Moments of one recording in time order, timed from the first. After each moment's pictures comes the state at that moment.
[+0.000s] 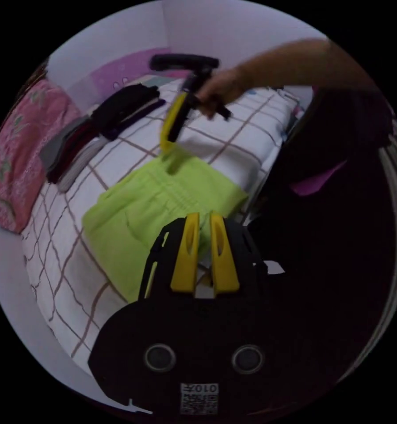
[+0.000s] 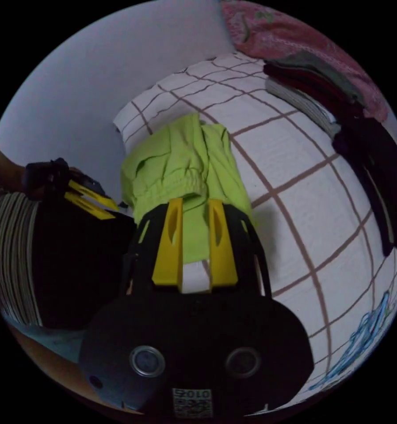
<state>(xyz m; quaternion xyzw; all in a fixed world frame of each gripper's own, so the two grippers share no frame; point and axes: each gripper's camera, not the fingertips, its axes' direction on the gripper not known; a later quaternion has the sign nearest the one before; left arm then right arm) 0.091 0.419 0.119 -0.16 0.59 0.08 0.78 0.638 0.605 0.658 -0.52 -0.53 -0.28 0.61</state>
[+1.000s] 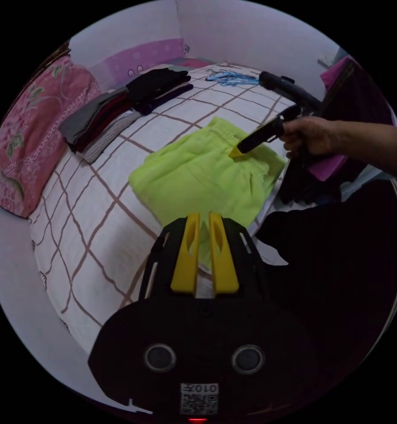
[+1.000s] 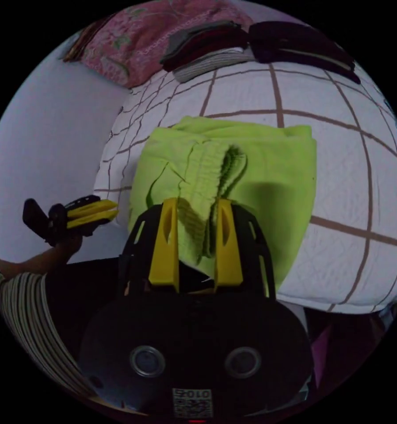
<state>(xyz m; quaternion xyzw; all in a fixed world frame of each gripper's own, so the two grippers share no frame) 0.105 0.507 0.250 -0.18 0.59 0.12 0.78 0.698 0.570 0.607 -0.60 -0.35 0.04 0.72</state>
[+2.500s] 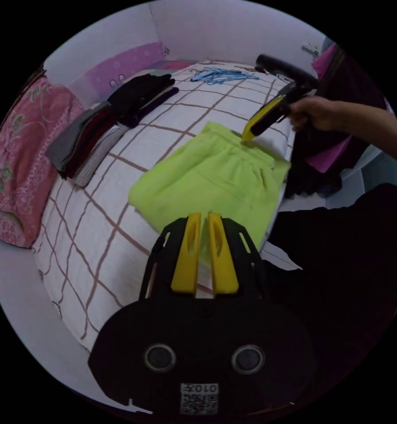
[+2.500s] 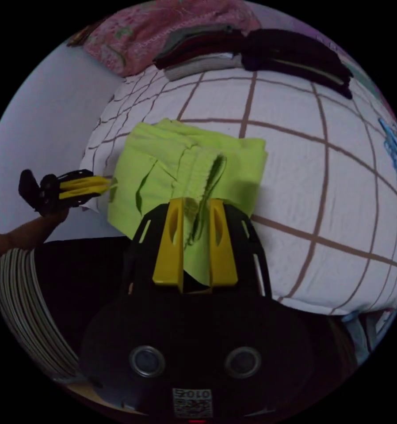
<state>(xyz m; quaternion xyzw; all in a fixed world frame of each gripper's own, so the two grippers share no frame) 0.091 0.430 0.339 -0.15 0.59 0.17 0.78 0.765 0.574 0.465 -0.58 -0.32 -0.06 0.75</state>
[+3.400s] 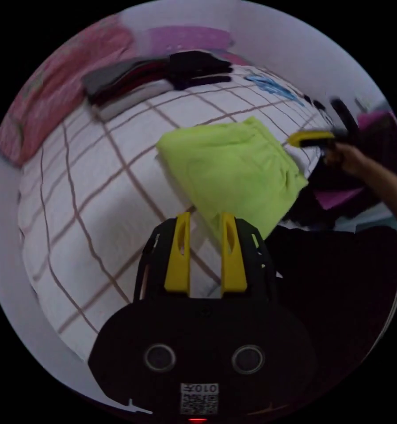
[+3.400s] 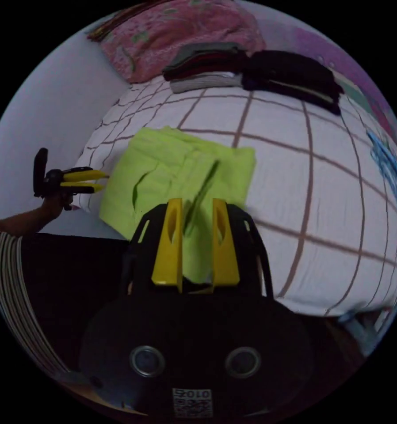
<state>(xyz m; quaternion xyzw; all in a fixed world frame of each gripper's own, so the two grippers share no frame) -0.028 0.426 0.446 -0.30 0.60 0.01 0.74 0.786 0.616 0.415 -0.57 -0.30 -0.04 0.76</state>
